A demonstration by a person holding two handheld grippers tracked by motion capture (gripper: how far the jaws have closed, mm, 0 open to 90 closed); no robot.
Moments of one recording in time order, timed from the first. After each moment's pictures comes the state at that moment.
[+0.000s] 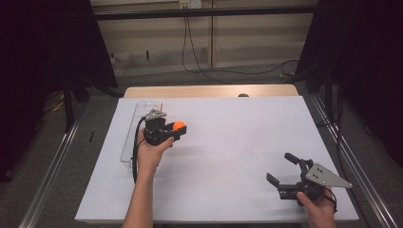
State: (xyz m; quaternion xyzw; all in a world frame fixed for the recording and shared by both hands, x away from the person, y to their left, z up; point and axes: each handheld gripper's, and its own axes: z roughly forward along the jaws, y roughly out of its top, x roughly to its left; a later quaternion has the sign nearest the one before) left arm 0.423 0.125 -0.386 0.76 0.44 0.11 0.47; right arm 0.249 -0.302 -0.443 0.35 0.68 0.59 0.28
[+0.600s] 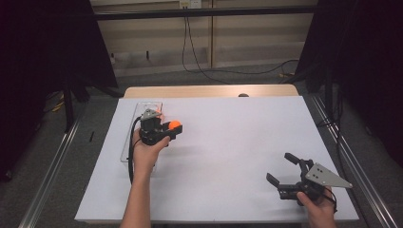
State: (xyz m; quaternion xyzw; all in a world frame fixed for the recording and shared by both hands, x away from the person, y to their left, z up) left arm 0.422 0.137 -0.384 0.75 0.44 0.12 0.47; right arm 0.249 -0.302 -0.443 0.35 0.68 0.59 0.28
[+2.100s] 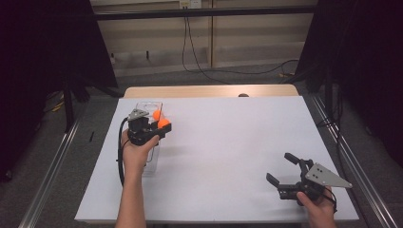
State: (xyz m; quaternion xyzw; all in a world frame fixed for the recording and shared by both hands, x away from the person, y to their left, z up) left arm 0.420 0.165 -0.379 0.73 0.47 0.14 0.47; right arm 0.249 -0.302 -0.443 0.35 0.68 0.59 0.28
